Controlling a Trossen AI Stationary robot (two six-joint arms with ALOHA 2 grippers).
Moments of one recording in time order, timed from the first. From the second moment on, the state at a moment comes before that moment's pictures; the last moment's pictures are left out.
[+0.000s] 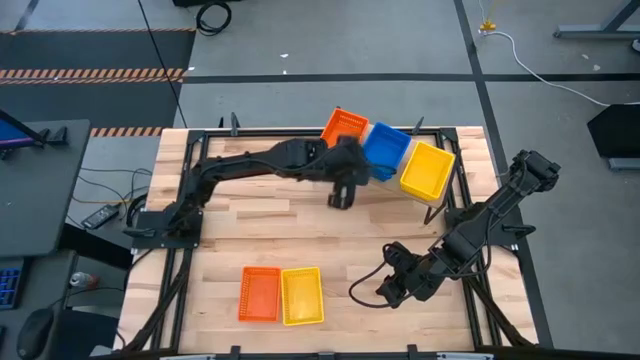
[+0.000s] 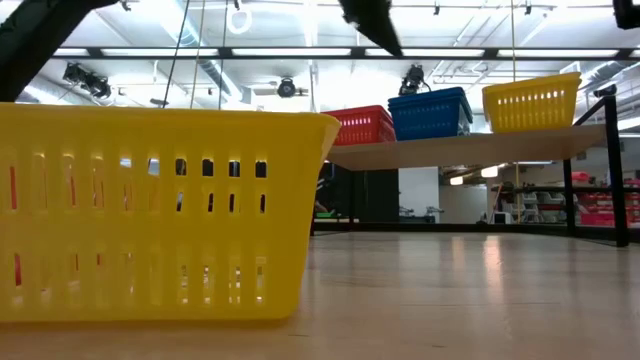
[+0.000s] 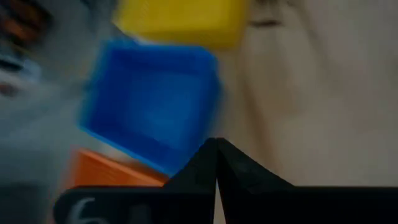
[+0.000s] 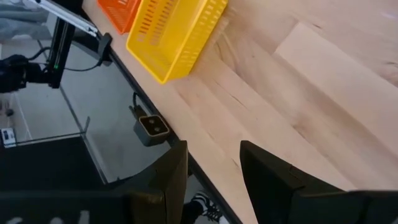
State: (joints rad) left arm 0.06 2.13 2.33 -0.99 -0.27 0.49; right arm 0.70 1.41 1.08 -0.57 0.23 1.55
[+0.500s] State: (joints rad) left arm -0.20 2.10 2.29 -1.57 -0.06 -0.20; right arm 0.80 1.41 1.08 -0.49 0.30 1.44
